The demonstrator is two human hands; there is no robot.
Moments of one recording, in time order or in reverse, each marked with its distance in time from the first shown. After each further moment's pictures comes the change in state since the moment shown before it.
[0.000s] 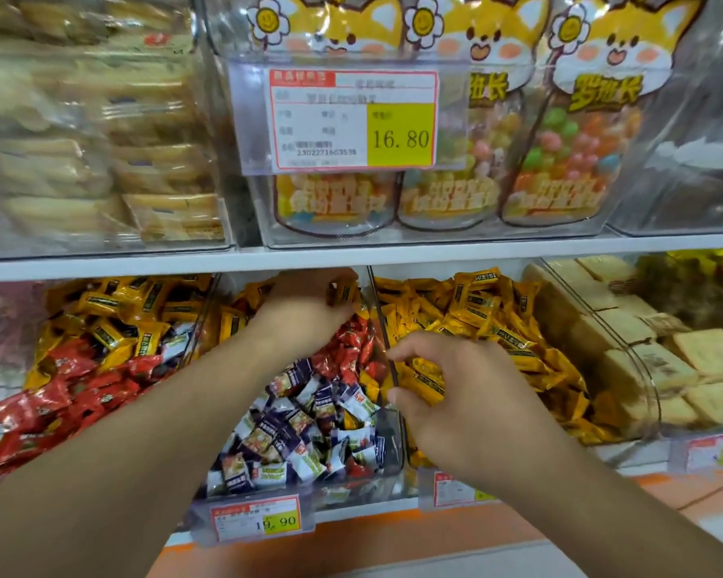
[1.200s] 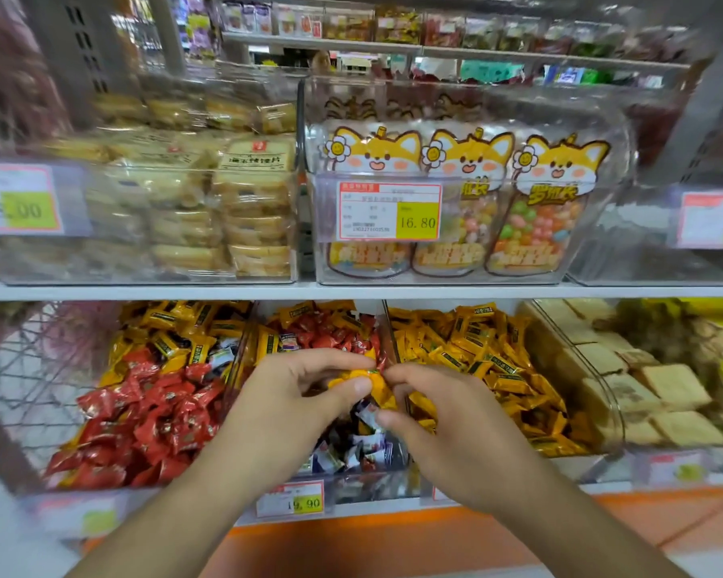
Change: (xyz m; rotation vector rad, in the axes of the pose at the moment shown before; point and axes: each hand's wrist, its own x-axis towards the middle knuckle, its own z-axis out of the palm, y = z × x) left_hand -0.148 0.041 -0.068 -0.759 -0.038 -0.109; right_hand -0.021 -0.018 -0.001 0.025 -0.015 -0.217
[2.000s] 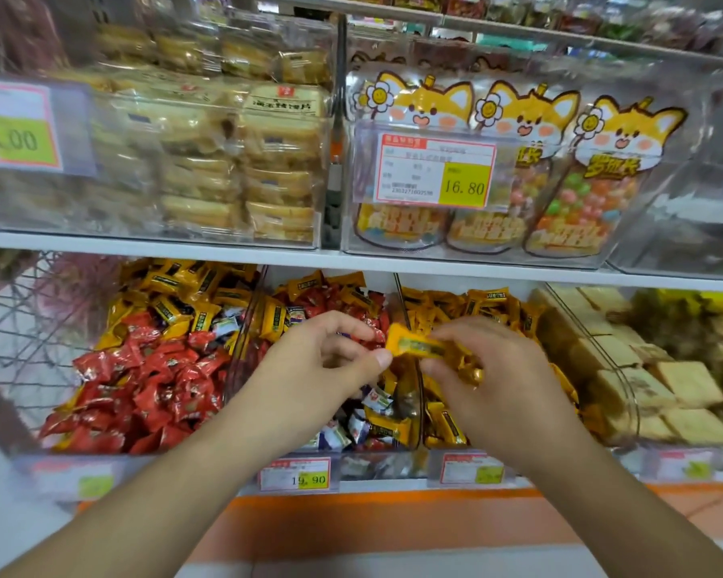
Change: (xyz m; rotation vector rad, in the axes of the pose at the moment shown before) left_hand 0.016 -0.013 0.000 0.010 -0.075 -0.073; right_hand 0.011 0.014 -0.013 -0.195 0.191 0.057
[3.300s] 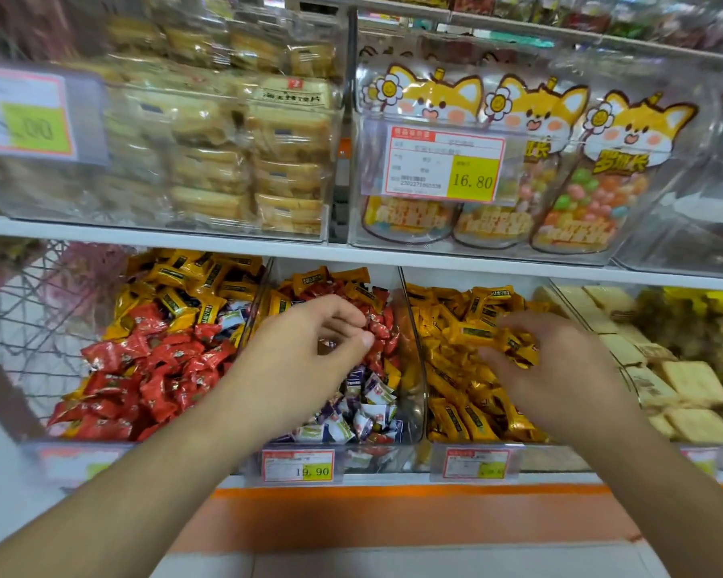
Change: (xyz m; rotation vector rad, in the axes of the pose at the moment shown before) left_hand 0.001 -0.001 -0.015 0.311 0.134 0.107; right_hand 0.001 0.031 -0.026 -0.136 0.007 0.245
